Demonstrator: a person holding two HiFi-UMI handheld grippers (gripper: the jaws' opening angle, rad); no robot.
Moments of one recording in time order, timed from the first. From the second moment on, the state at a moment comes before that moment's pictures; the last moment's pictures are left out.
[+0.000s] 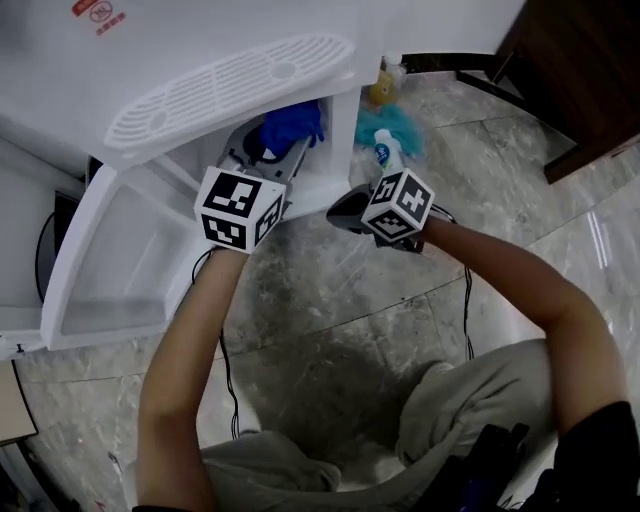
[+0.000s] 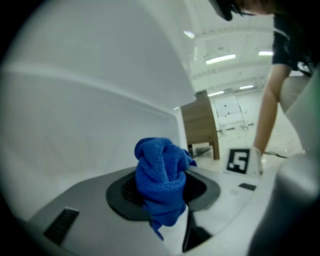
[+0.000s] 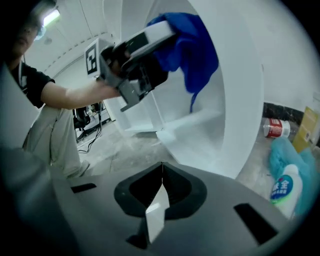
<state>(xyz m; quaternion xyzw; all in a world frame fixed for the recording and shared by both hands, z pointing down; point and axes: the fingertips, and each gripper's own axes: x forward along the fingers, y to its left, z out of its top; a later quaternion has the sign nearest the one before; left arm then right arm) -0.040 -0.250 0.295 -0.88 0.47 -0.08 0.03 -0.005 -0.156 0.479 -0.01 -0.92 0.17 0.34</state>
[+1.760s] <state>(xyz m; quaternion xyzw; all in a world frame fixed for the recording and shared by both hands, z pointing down) -0.071 -0.124 0.391 -0.83 0.36 -0.40 0.14 -0.108 -0.115 0.368 0.01 -0.93 0.26 0.25</state>
